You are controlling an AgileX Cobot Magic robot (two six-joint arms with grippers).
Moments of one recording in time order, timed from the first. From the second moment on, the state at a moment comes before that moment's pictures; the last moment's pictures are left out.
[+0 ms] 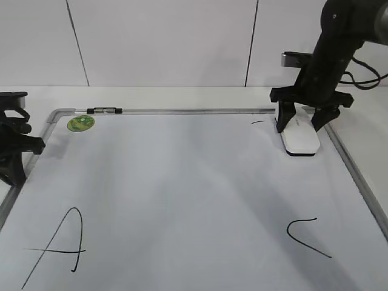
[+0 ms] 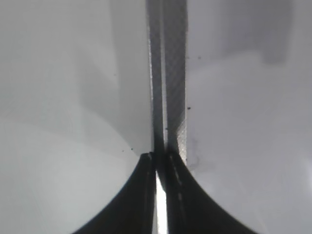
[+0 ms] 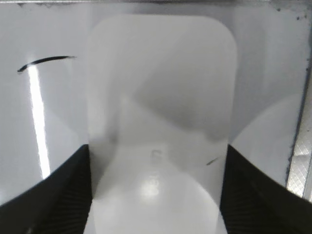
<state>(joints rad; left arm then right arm) -0.06 1.93 -1.21 -0.07 0.87 0.00 0.11 2.30 -1.98 0.08 1.23 0.07</state>
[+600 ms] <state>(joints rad) -0.06 1.93 -1.21 -0.06 0.88 0.00 0.38 2.31 -1.99 0.07 1.23 0.07</state>
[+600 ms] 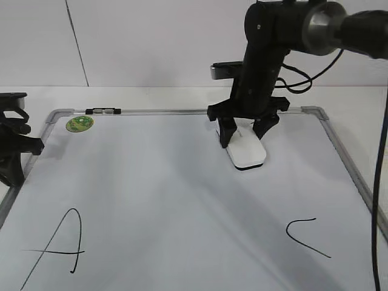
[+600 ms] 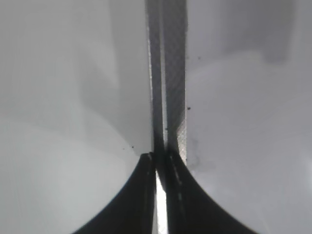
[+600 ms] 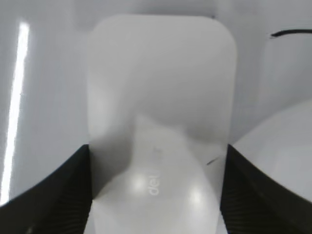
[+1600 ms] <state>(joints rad) -0.06 1.93 -1.21 -0.06 0.88 0.00 0.13 2.38 -2.13 0.07 1.26 0.09</state>
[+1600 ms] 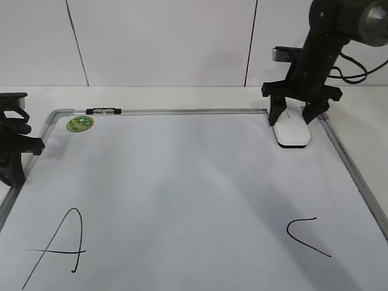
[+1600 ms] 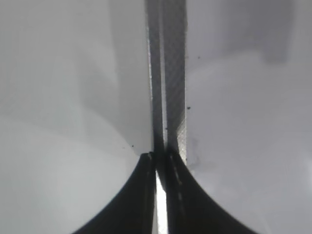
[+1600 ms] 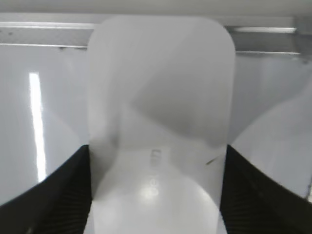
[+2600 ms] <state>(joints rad) -0.05 1.93 -1.21 -0.07 0.91 0.00 0.46 2.37 -2.11 0.10 1.25 0.06</state>
